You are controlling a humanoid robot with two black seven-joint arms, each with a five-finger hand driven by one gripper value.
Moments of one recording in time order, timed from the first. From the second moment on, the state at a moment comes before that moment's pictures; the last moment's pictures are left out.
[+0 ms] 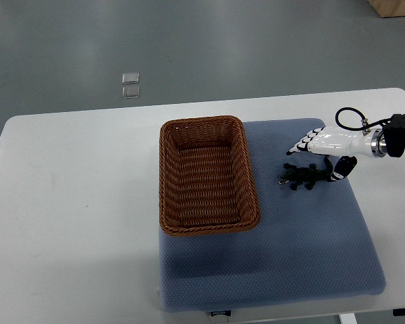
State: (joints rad) left arm 0.05 0.00 -0.12 -0.16 0.03 0.00 0.01; right arm 0.99 -0.62 0.02 0.86 -1.75 -0.03 0.53
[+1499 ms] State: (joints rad) left arm 0.05 0.00 -0.12 -0.16 0.03 0.00 0.01; right arm 1.00 -0.58 -0.01 0.87 -1.75 -0.02 0.50
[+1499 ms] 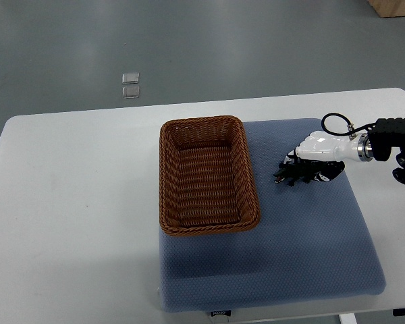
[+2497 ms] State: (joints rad) left arm 0.05 0.00 -0.12 -0.16 0.03 0.00 0.01; right arm 1.03 -0.57 0.00 0.87 -1.67 -0.01 0.50
